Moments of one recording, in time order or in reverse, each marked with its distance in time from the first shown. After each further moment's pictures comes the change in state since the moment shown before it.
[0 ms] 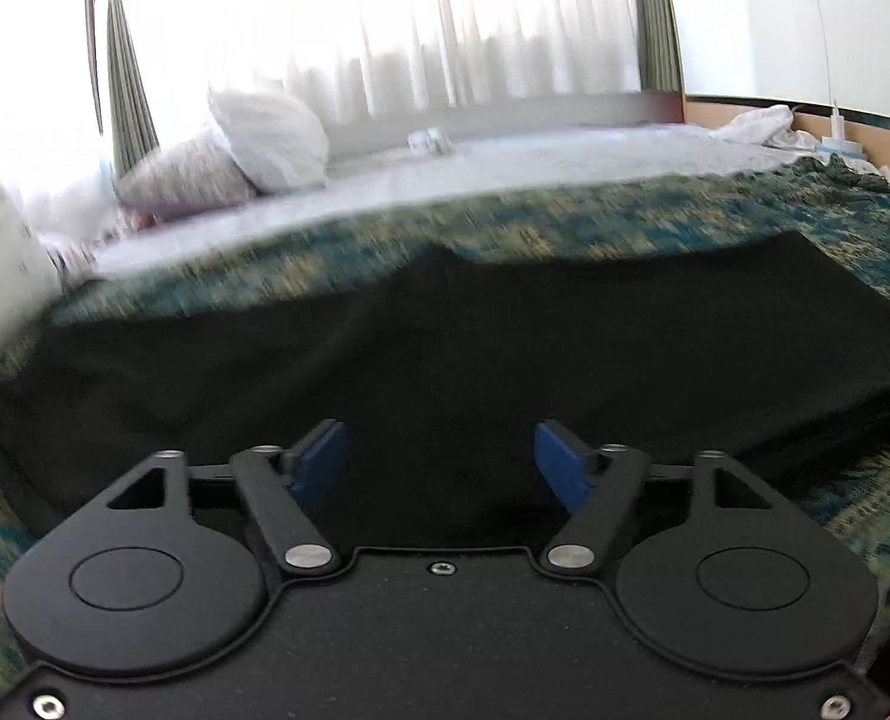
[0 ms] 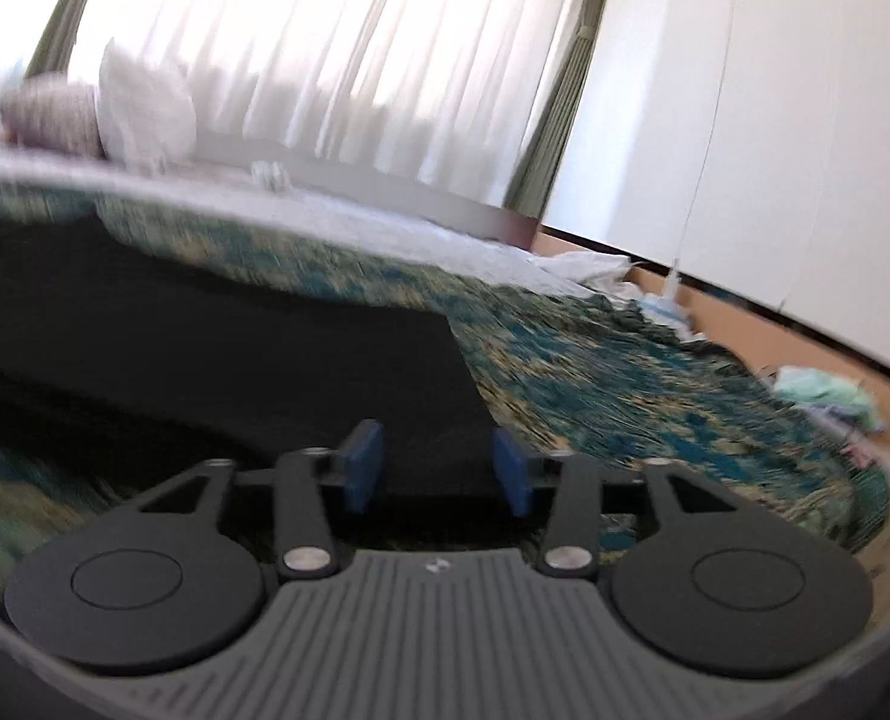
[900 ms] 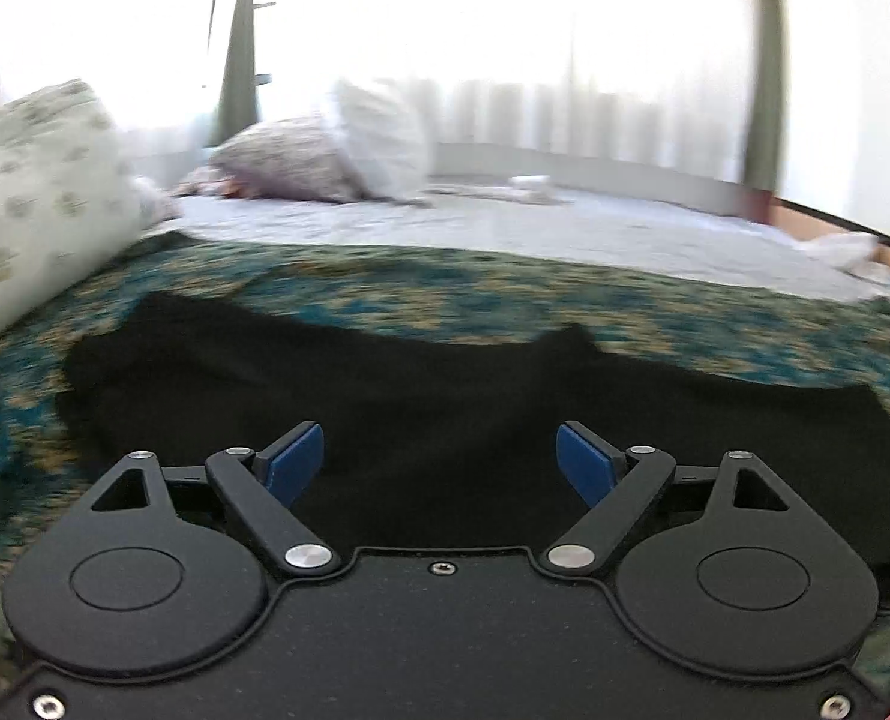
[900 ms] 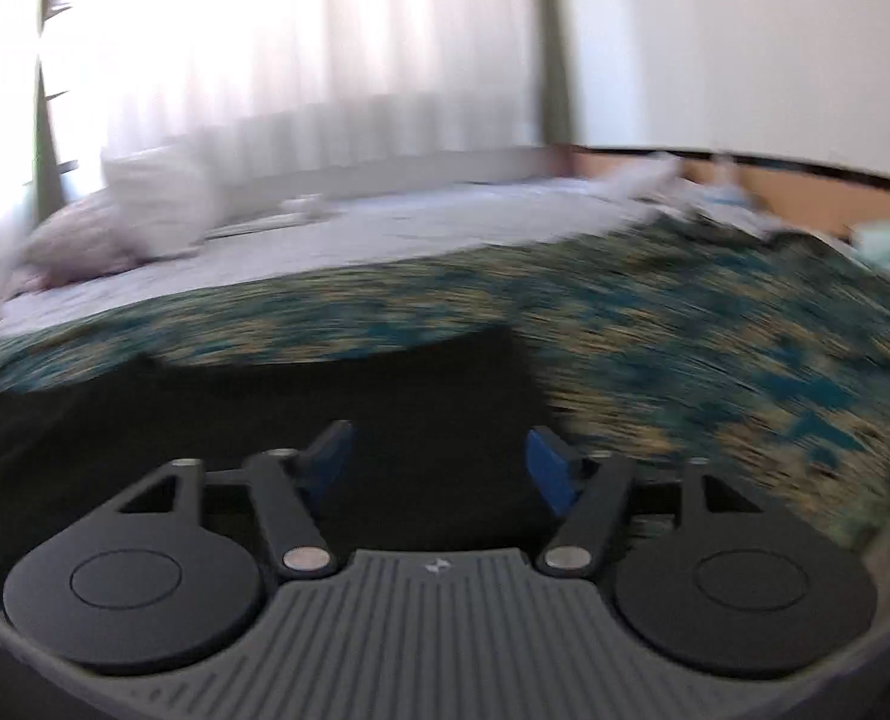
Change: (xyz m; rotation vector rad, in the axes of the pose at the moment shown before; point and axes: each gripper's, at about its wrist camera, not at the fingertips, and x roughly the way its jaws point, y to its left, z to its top) left arm -0.012 0.075 0.019 -0.265 -0.032 0.042; right arm 0.019 -0.037 0.038 0.336 0.127 0.146
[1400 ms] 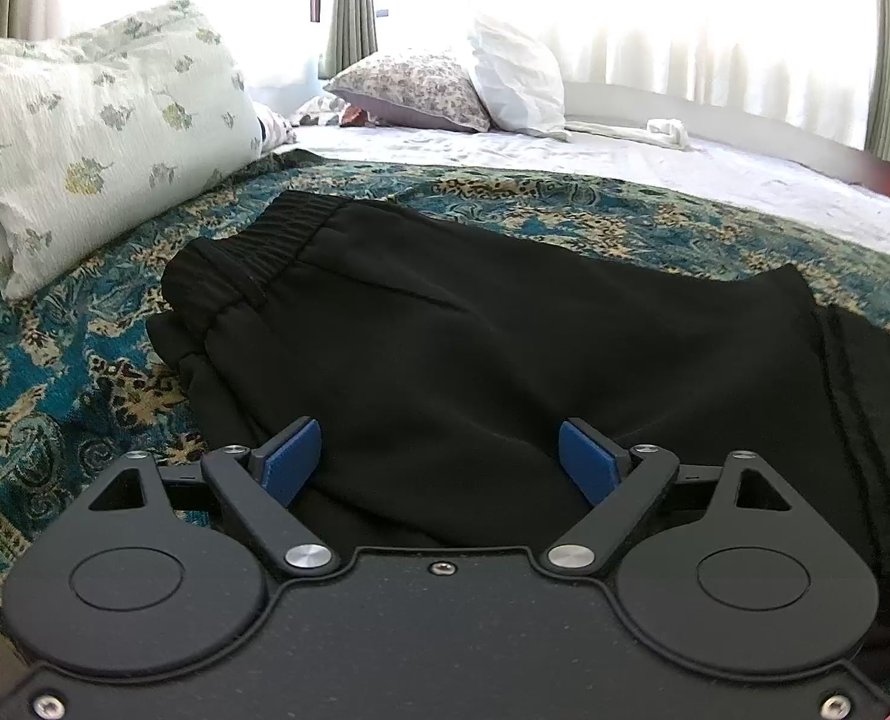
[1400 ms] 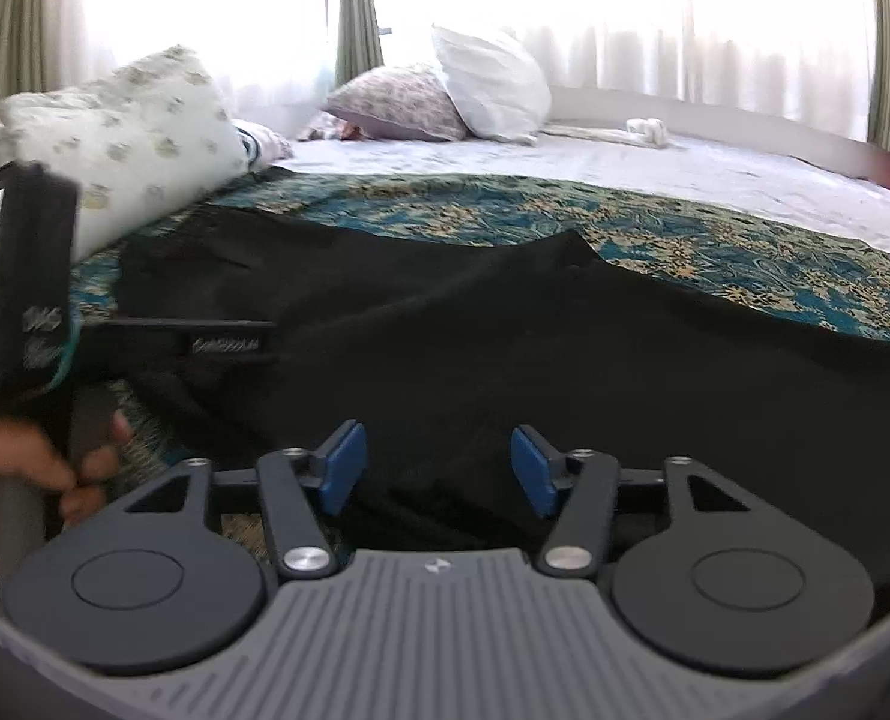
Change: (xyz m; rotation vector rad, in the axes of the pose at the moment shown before) left arm 0.063 0.085 -0.019 -0.088 0.132 0.245; right arm -0.003 0.157 -0.032 -0.357 0.175 0.590
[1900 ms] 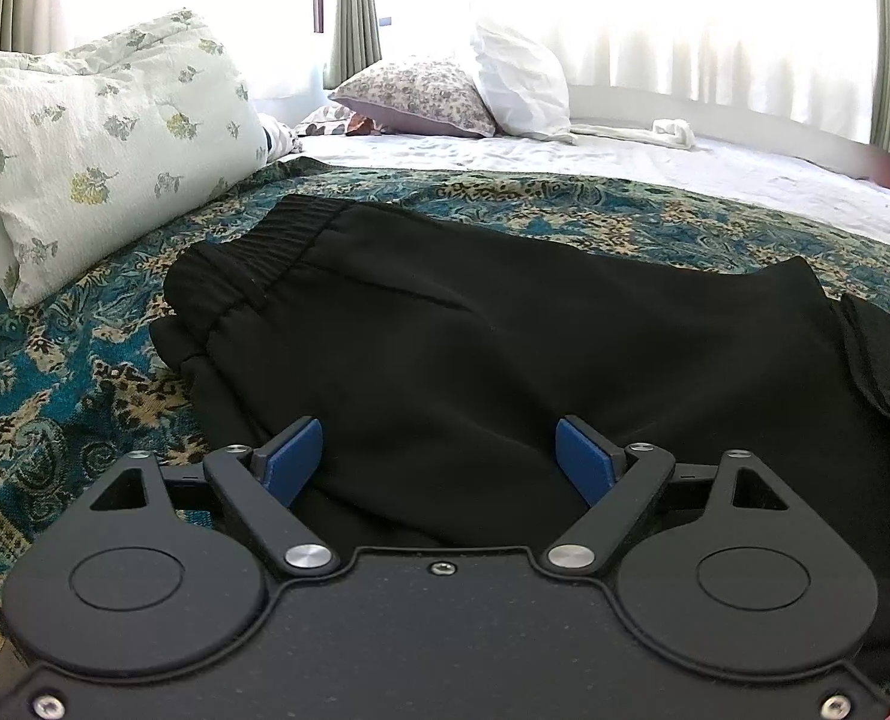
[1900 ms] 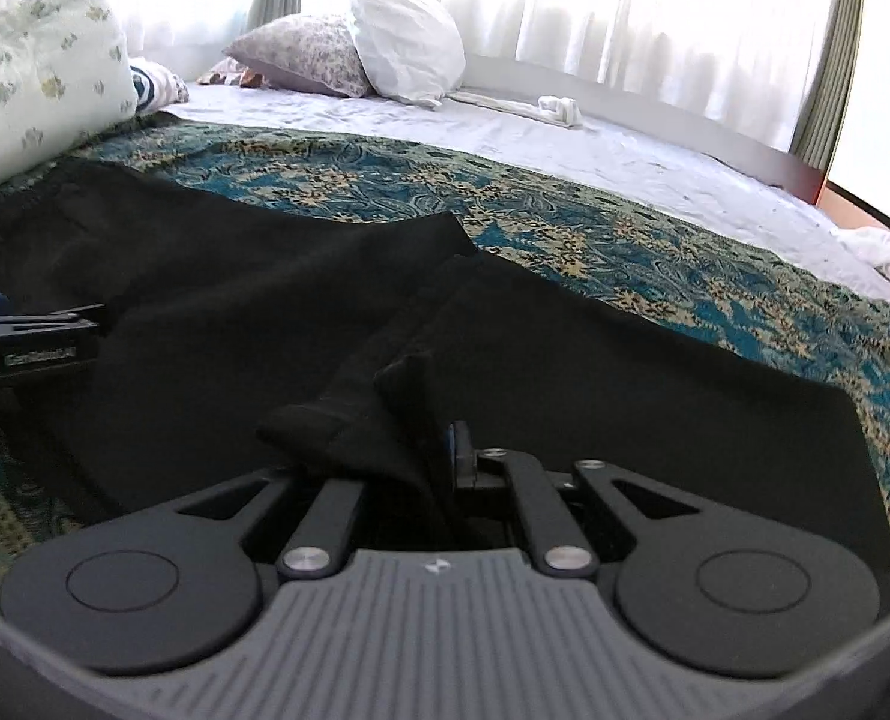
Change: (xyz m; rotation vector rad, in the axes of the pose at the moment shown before) left arm 0.004 -0.005 -0.004 0.028 -0.021 0.037; right arm 0.034 -0.020 0.024 -0.064 0.101 -0.254
